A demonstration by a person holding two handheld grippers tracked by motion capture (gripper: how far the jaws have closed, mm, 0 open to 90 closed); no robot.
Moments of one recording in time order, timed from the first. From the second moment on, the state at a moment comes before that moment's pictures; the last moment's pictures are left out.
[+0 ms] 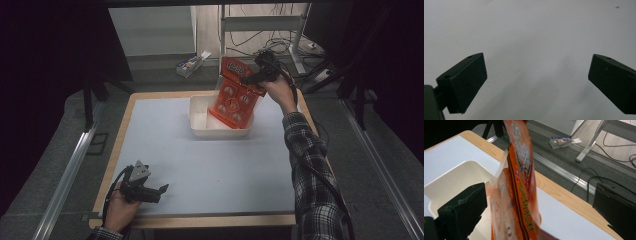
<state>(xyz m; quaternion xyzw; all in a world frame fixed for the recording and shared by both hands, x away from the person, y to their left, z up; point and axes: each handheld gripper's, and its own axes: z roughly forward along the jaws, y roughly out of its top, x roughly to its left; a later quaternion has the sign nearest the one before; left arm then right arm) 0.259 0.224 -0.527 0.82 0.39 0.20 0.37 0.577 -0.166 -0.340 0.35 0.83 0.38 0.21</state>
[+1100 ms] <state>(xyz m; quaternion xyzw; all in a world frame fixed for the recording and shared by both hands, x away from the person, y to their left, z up) 0.255 0.218 -0.524 0.82 0.36 0.21 0.39 0.543 -0.167 -0.325 0.32 0.83 0.40 0.21</state>
